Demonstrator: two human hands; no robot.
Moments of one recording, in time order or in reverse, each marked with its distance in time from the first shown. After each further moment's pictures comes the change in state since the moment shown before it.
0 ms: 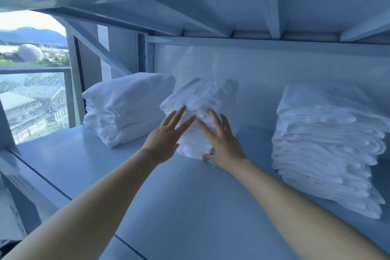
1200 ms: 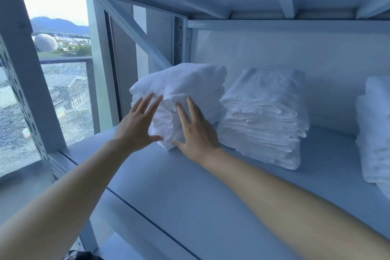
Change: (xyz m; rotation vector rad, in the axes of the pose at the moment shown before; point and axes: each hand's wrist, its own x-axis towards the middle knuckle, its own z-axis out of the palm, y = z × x) left_hand -0.061 -0.215 -0.018 -0.063 0.038 -0.247; right_hand 0.124 -0.192 0.065 0.118 0.002 -0.046
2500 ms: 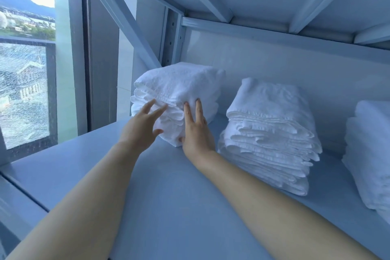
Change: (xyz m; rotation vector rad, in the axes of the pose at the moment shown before) left_hand 0.068 -0.022 0.081 -0.229 0.011 -0.081; right_hand 0.060 0.031 0.049 -0.034 -0.005 0.307
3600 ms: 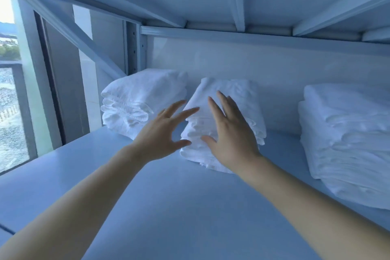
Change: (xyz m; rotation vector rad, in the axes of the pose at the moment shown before) left_hand -0.011 0.131 -0.020 -0.176 -0.034 0.482; right_hand -0.087 0.076 -0.141 -0.149 0.112 -0.035
